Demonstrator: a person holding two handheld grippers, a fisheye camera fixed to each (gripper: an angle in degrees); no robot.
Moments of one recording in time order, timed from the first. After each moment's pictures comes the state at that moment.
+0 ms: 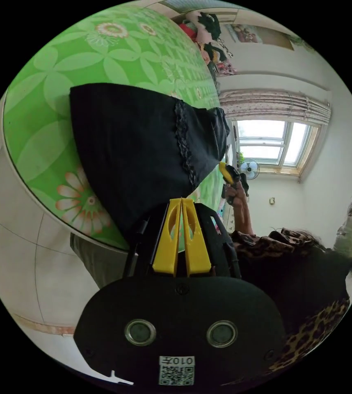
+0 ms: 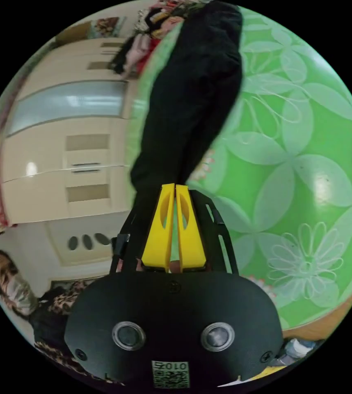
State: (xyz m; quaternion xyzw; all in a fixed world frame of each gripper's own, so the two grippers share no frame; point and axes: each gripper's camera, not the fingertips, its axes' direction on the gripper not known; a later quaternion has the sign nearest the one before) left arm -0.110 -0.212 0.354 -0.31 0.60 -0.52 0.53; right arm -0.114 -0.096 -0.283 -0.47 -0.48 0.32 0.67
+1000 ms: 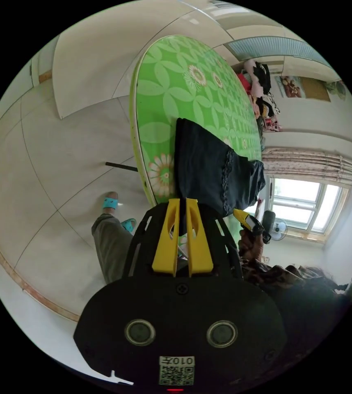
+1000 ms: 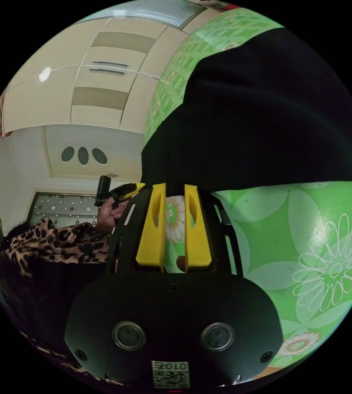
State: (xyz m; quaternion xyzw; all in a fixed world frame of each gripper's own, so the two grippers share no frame) left arm -0.119 -0.182 0.297 -0.37 0.39 -0.64 0.56; right arm -0.274 -0.135 -0.341 -0.49 -0.64 0.07 0.59
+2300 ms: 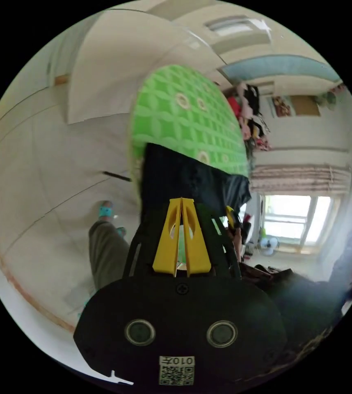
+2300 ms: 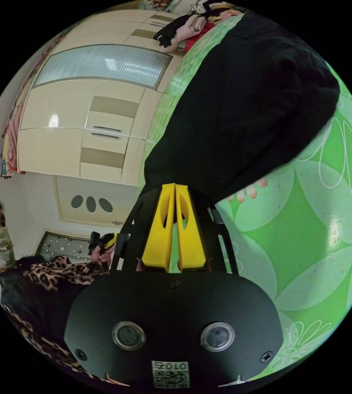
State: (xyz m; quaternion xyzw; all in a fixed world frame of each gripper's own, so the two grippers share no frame) left arm -0.120 -0.228 0.270 -0.30 0.37 -0.67 0.57; right arm -0.151 -0.123 -0.273 -0.41 -0.60 0.22 0.65
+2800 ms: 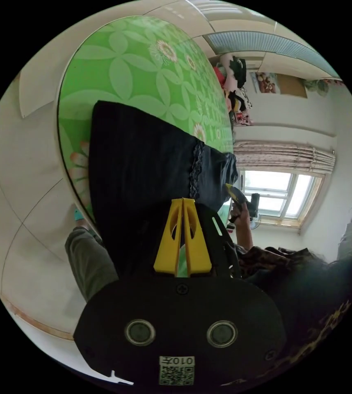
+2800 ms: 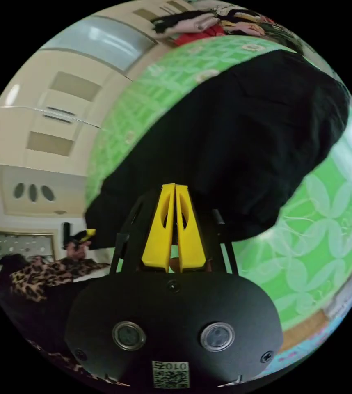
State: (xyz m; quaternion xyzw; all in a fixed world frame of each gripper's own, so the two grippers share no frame) left arm -0.076 -0.204 0.345 -0.28 0.46 -0.65 0.53; right arm -0.112 -0.196 -0.222 -0.48 -0.45 0.06 0.75
